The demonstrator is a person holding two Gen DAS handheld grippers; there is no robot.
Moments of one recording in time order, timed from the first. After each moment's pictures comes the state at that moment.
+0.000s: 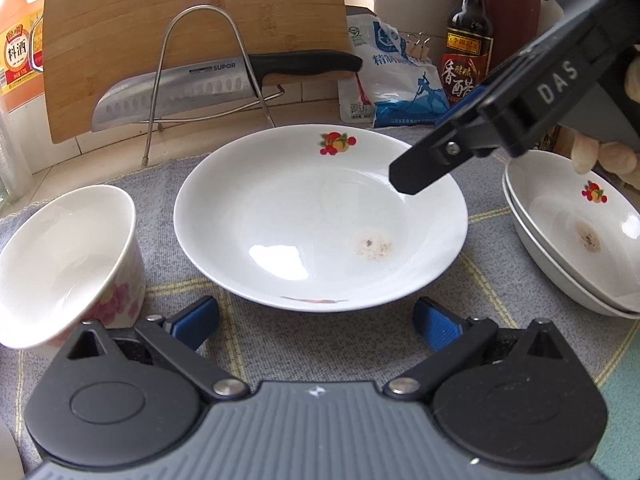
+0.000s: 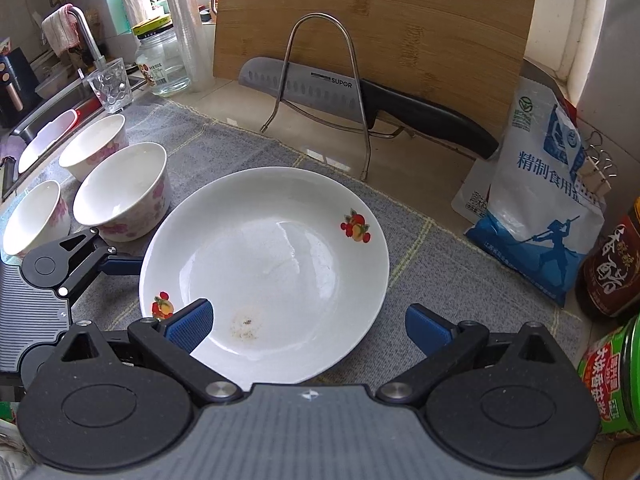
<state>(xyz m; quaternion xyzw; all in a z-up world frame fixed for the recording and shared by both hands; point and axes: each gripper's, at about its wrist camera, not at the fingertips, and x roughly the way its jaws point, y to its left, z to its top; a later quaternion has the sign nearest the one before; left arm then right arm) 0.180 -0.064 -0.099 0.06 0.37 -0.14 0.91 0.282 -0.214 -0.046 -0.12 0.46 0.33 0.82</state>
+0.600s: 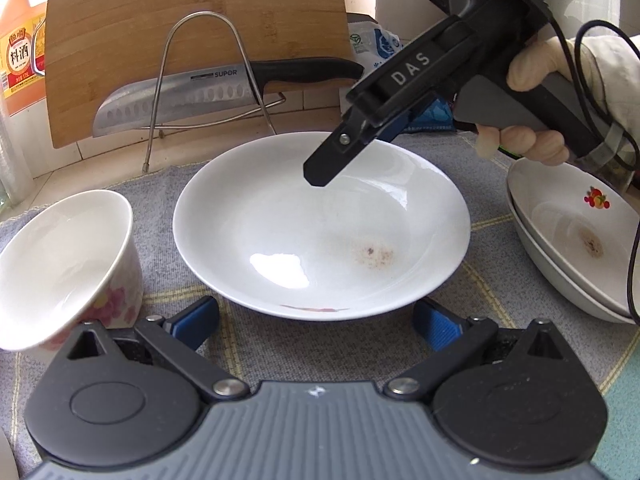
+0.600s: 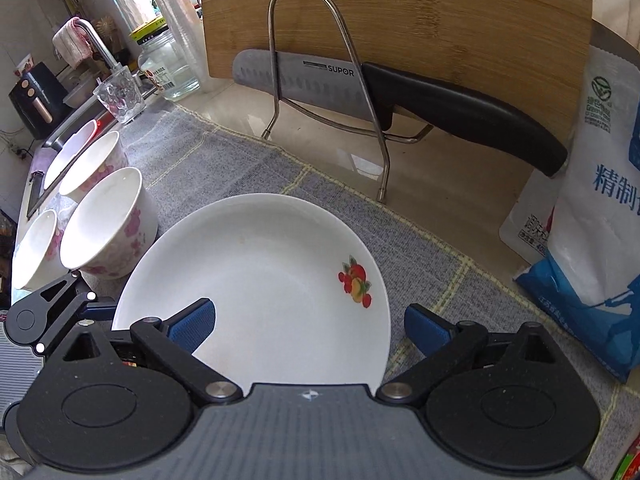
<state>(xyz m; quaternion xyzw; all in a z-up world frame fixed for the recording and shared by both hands) 0.176 -0.064 -0.101 0.06 0.36 -0.14 0.92 0.354 -0.200 -0.075 -0.07 0.49 0.41 0.77</state>
